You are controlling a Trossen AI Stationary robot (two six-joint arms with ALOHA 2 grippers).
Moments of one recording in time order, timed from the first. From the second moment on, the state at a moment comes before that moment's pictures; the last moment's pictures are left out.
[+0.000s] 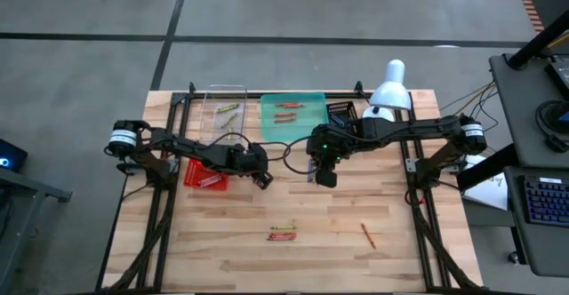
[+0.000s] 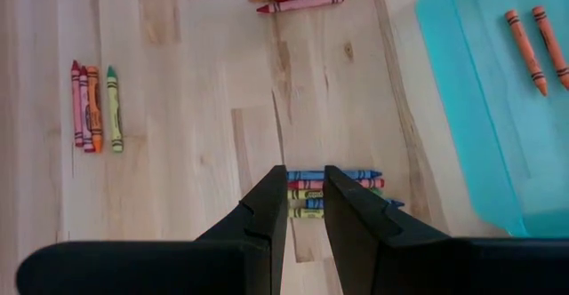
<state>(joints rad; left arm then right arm) 0.00 1.64 0.82 -0.28 -0.30 -0.72 -0.03 1.56 1.38 -0.84 -0.02 0.11</state>
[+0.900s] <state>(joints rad) -0.02 1.64 0.82 -0.28 -0.35 -0.74 -0.03 1.56 1.38 -0.83 -0.02 0.11</state>
